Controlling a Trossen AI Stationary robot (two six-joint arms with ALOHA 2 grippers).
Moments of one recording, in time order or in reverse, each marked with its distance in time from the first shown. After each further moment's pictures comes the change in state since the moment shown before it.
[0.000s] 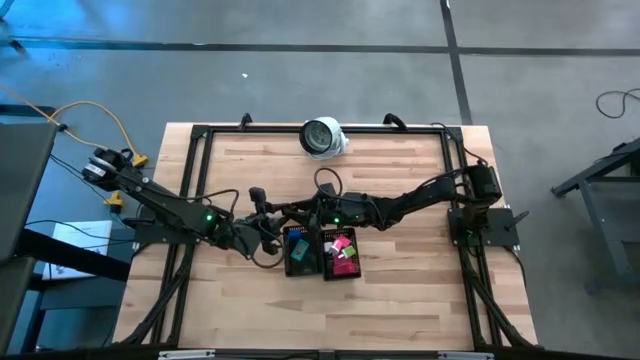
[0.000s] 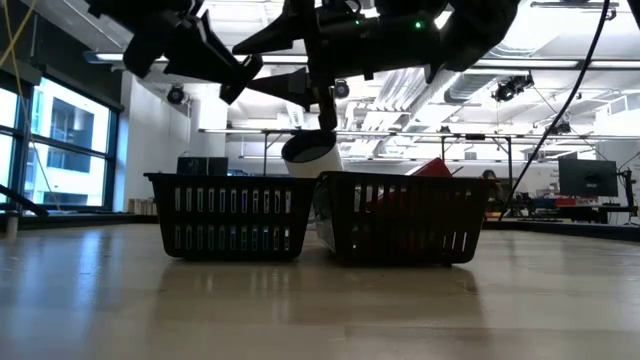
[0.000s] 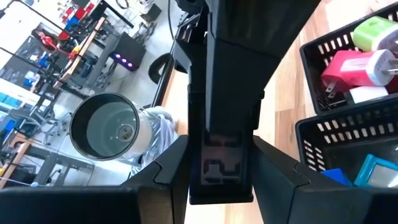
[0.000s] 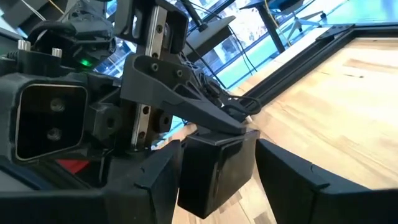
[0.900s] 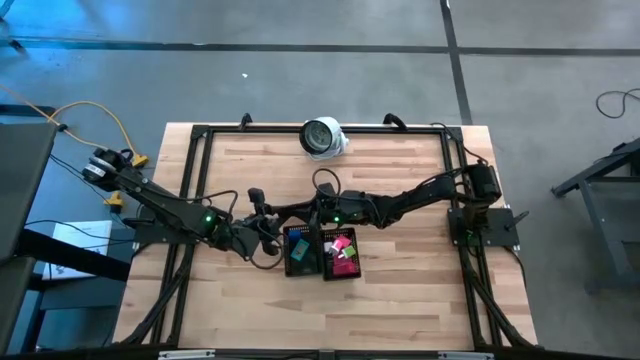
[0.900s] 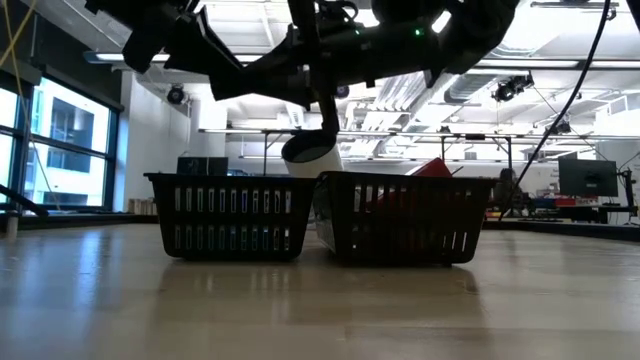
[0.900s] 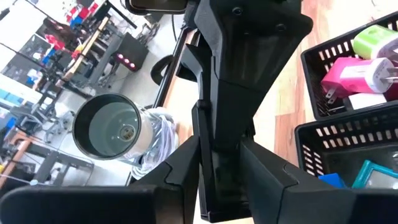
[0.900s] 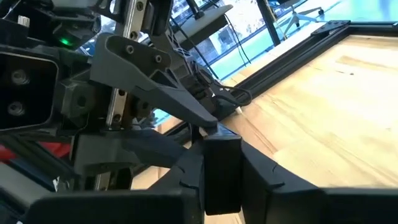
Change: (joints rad) left arm -0.002 0.002 0.002 0.018 -0.022 -0.009; right arm -0.007 -0.001 -0.003 -0.035 -0.040 -0.053
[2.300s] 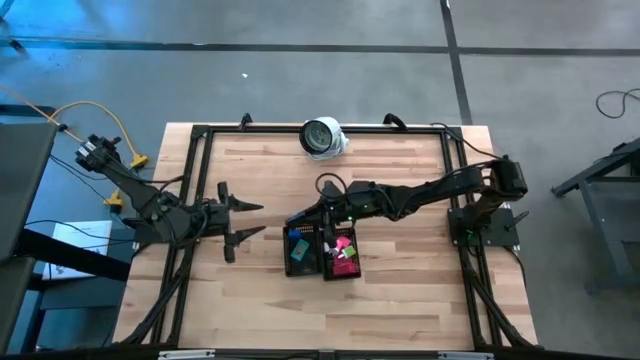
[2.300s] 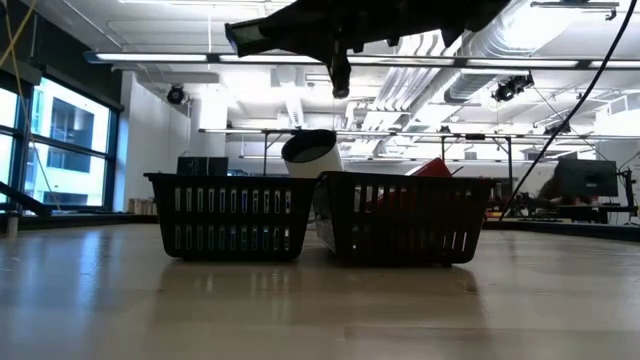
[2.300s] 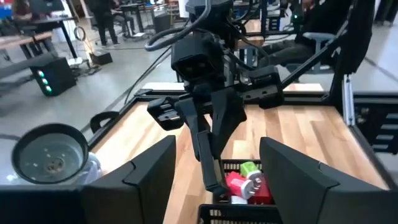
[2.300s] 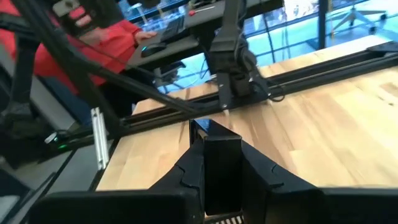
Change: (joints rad) left arm -0.223 -0.415 -0.002 -0.007 0.075 -0.296; right arm -0.015 -0.197 0.003 -0.285 -0.207 -0.268
